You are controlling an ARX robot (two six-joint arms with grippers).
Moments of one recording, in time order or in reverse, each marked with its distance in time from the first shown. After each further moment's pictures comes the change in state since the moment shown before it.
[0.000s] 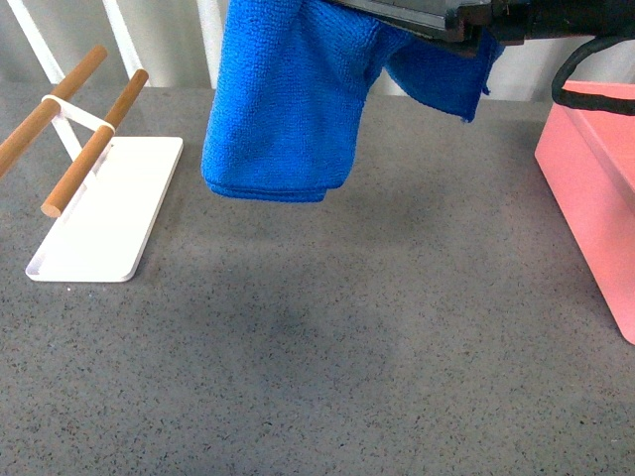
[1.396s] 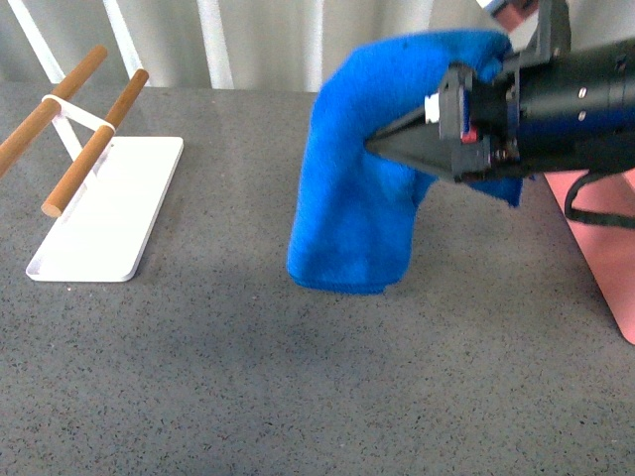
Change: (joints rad) left arm 0.000 -0.463 0.000 -0.465 0.000 0.000; right arm -0.031 0.072 -0.051 -0.207 0.183 -0.163
